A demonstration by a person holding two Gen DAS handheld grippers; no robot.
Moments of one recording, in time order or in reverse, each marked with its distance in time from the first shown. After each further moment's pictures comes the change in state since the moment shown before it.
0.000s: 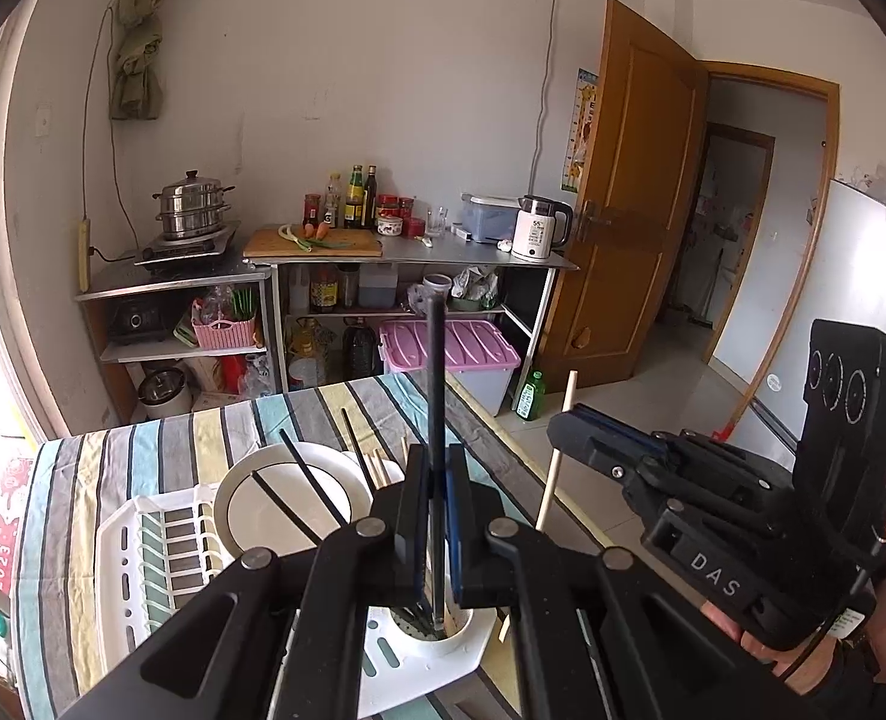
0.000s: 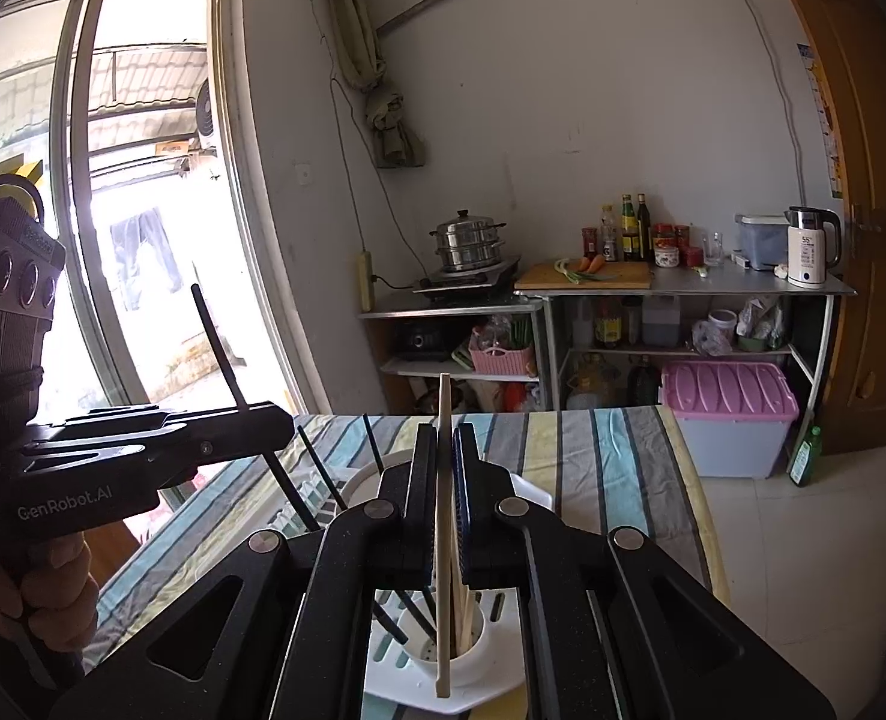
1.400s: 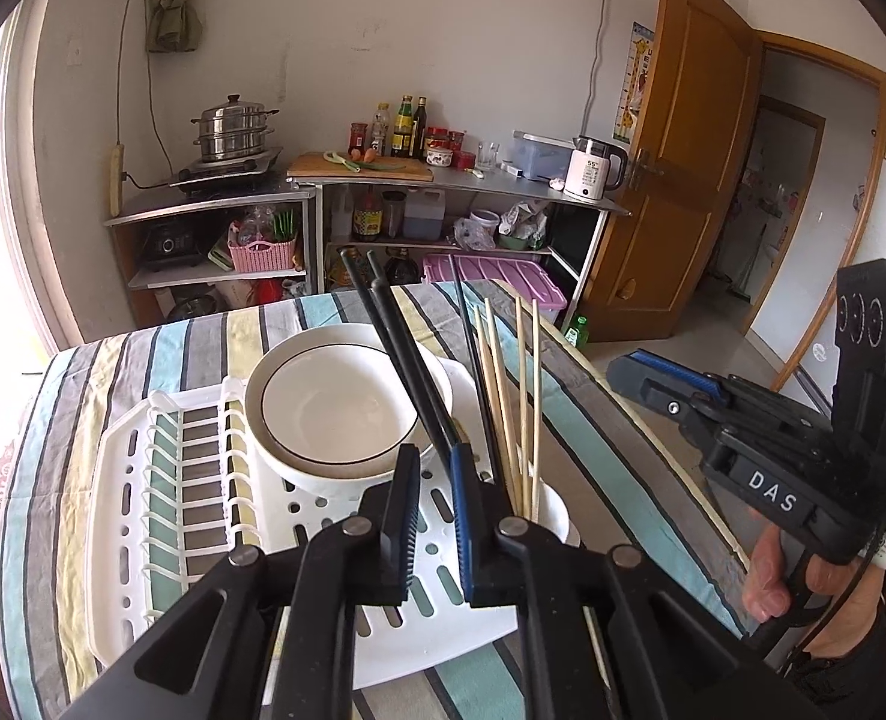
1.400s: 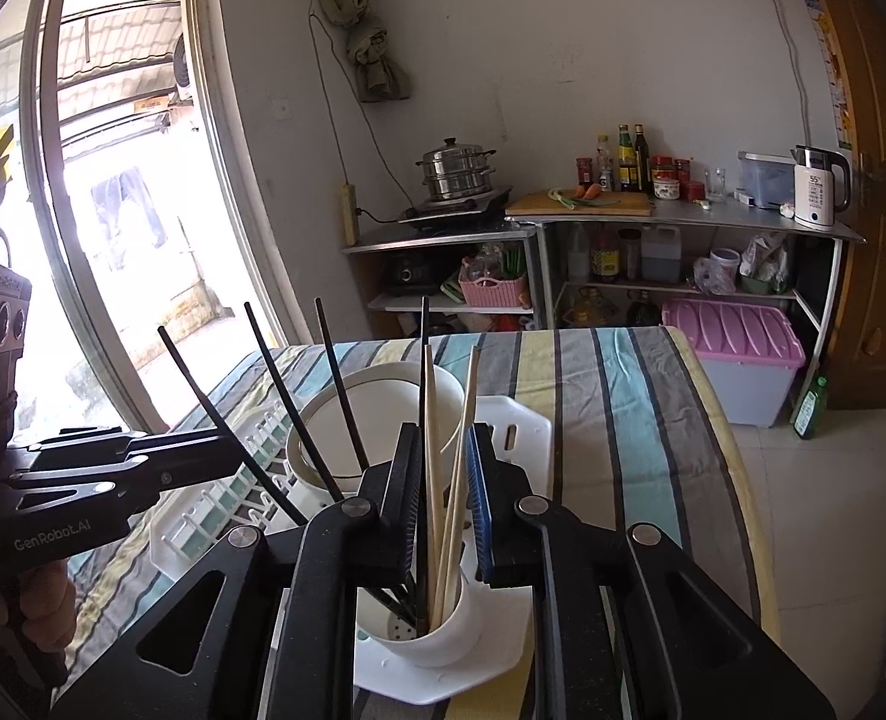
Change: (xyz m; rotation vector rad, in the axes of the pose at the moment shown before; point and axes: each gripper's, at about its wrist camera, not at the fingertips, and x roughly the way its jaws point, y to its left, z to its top) left arm 0.040 0.047 -0.084 -0.059 0.130 0.086; right arm 0.040 -0.011 -0.051 0.017 0.142 -0.017
